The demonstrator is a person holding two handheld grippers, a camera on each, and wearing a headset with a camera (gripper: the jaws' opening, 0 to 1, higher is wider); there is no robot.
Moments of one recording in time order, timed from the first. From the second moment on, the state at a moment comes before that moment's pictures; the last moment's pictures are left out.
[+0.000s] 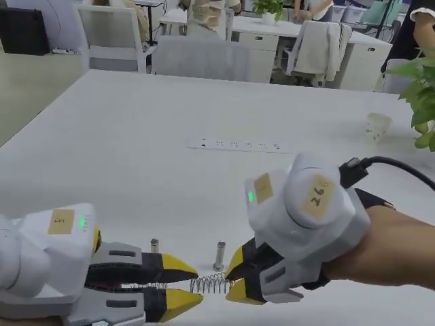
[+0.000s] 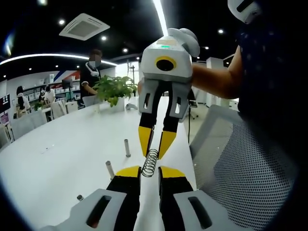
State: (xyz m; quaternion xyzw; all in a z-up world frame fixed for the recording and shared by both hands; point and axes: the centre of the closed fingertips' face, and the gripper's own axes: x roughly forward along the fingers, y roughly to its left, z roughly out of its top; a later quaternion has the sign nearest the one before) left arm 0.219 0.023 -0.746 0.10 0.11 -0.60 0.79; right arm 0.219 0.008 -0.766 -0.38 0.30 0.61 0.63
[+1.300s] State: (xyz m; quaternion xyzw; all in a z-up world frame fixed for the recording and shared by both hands) left arm 0.218 0.023 -0.733 0.09 0.10 -0.60 0.79; right arm 0.224 0.006 -0.765 -0.36 0.29 0.60 0.65
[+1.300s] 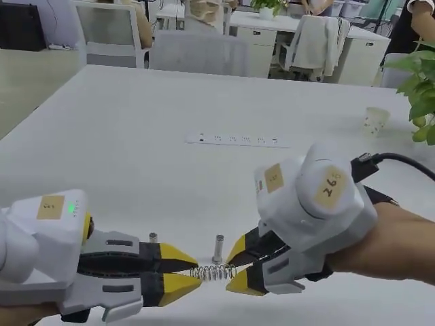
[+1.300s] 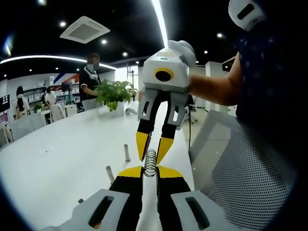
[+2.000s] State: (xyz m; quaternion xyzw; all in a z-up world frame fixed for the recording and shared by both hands) left arm 0.218 0.026 -0.731 0.09 0.09 -0.60 0.79; right arm 0.225 0.011 -0.746 -0.33 0.29 0.60 0.67
